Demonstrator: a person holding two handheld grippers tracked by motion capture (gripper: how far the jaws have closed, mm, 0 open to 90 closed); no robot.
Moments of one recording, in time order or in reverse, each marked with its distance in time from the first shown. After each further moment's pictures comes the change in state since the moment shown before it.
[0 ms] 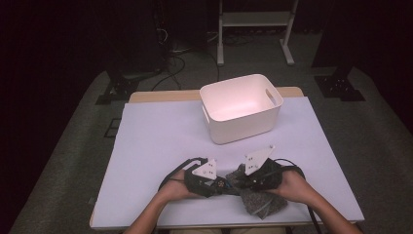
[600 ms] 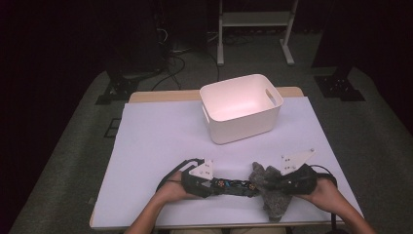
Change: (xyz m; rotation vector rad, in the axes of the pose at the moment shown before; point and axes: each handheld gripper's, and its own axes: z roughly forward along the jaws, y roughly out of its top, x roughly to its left) left arm 0.001 -0.008 0.001 0.012 -0.002 -0.011; right arm 0.004 -0.063 -0.046 -0.042 -0.064 0.144
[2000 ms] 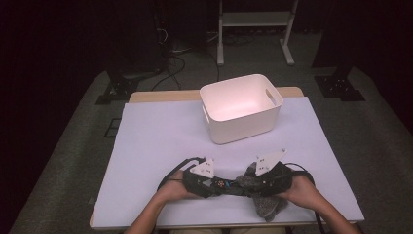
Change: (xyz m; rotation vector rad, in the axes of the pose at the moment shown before) left arm 0.004 0.001 0.001 -0.013 -0.026 -0.049; right arm 0.004 0.032 0.042 0.015 0.003 -0.057
